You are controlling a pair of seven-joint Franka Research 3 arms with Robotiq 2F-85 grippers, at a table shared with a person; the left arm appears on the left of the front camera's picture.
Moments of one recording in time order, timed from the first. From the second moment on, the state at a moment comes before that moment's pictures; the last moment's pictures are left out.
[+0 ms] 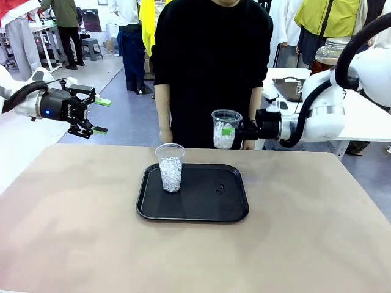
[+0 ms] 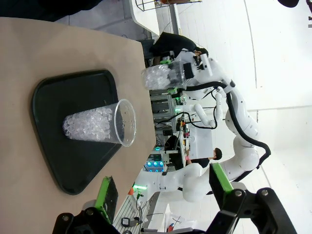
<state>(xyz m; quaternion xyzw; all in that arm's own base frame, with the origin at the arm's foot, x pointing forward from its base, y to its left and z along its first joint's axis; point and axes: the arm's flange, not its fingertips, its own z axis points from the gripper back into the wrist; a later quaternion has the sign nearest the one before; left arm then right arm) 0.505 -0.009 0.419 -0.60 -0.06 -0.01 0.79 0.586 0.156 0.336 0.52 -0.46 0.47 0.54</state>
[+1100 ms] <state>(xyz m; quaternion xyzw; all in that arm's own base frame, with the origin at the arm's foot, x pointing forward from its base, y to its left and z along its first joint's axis) 0.505 -0.009 0.419 -0.60 -0.06 -0.01 0.79 0.601 0.155 0.353 0.52 -0.45 0.48 0.54</state>
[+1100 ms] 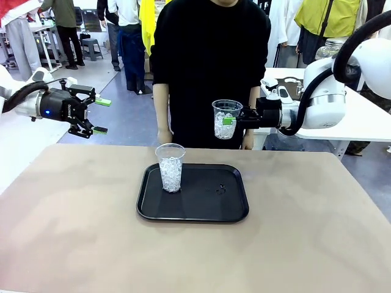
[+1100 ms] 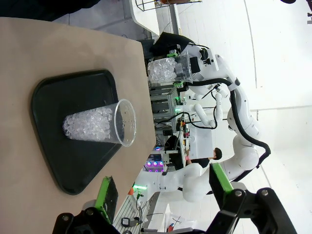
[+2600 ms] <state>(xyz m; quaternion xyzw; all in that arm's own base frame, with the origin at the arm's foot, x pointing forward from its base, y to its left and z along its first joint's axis) 0.505 -0.009 0.419 -0.60 -0.06 -0.01 0.79 0.601 0.155 0.353 0.52 -0.45 0.48 0.54</state>
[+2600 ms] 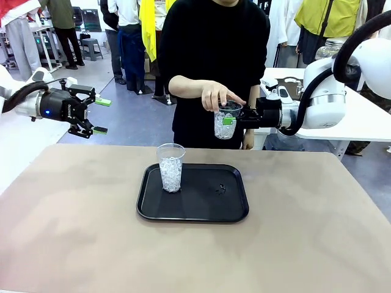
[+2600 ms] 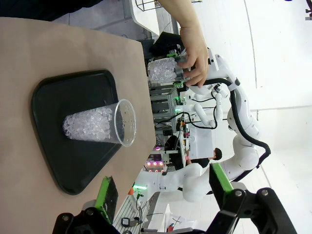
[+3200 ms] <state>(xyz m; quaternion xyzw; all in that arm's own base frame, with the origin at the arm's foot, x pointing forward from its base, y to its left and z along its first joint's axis) 0.505 -0.009 0.419 -0.60 -0.06 -0.01 0.79 0.601 0.155 0.353 0.52 -0.45 0.48 0.54</state>
